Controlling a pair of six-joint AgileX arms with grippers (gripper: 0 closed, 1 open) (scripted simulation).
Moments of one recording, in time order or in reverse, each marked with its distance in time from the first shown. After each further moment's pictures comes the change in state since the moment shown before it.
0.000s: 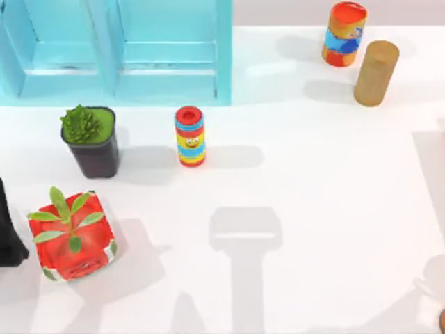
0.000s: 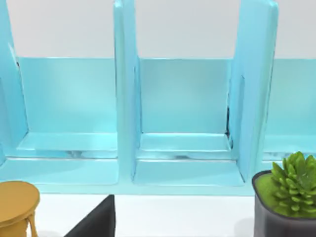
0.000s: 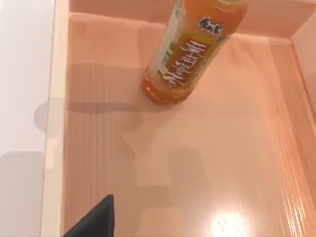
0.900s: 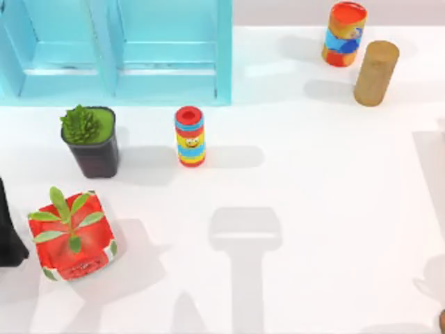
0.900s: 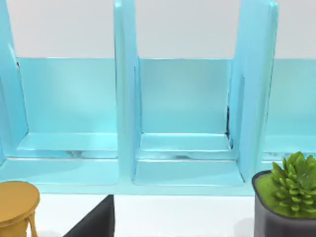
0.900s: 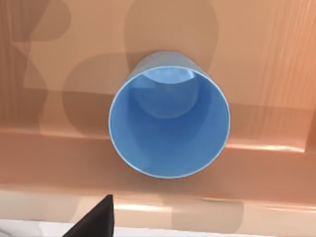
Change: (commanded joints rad) left arm 0.000 0.000 0.000 0.000 0.000 0.000; right arm -0.393 0.883 0.675 -0.700 -0.003 -0.430
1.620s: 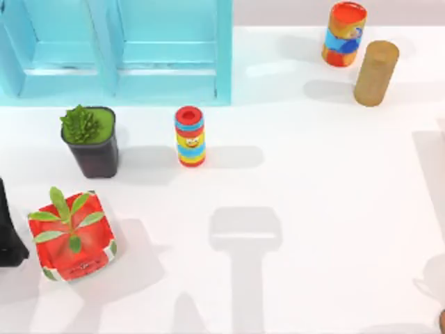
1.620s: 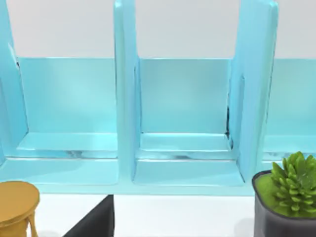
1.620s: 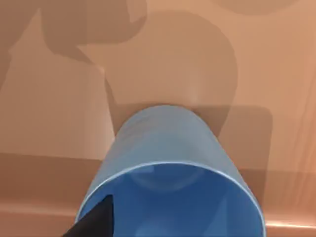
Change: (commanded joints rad) left arm 0.000 0.000 0.000 0.000 0.000 0.000; right arm 0.027 0.080 -0.200 0.280 0.000 0.029
